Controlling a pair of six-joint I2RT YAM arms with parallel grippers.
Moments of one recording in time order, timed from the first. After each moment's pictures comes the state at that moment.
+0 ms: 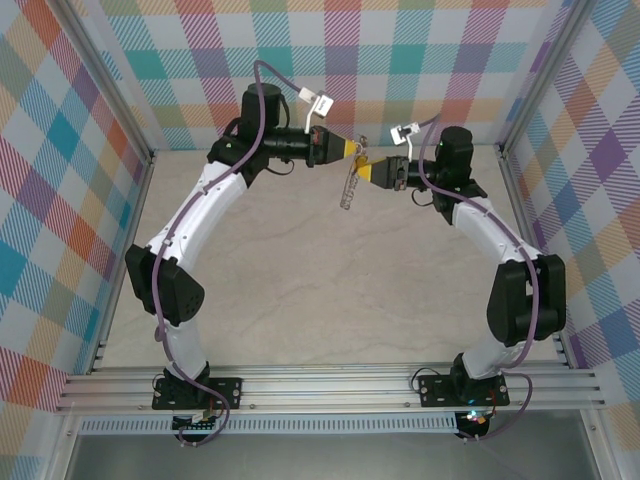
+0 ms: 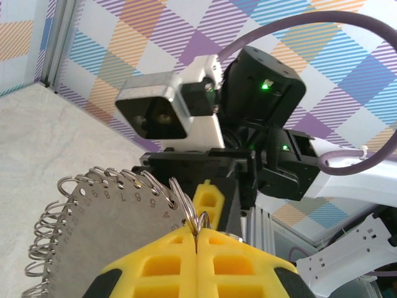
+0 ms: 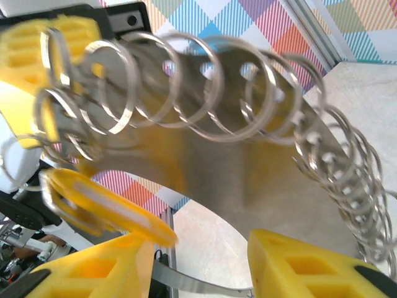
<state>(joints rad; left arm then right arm) -0.46 1.87 2.01 -0.45 0.95 -0.28 0.20 1.62 1.28 0.24 -1.24 0.61</state>
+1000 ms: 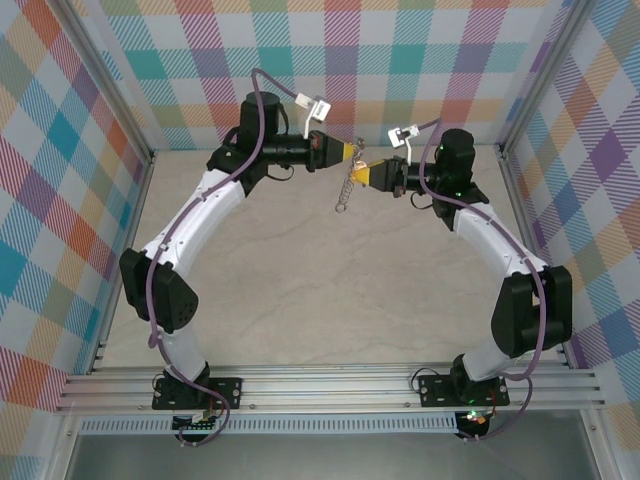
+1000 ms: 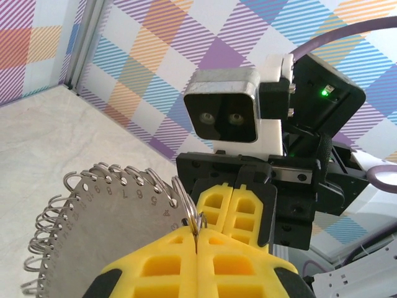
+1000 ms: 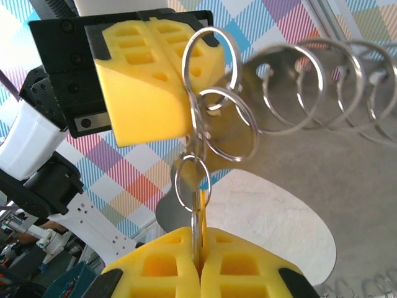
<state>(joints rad) -0.47 1.80 1.87 -0.34 0.87 -0.33 0.22 1.55 1.24 0.25 -1.24 0.59</state>
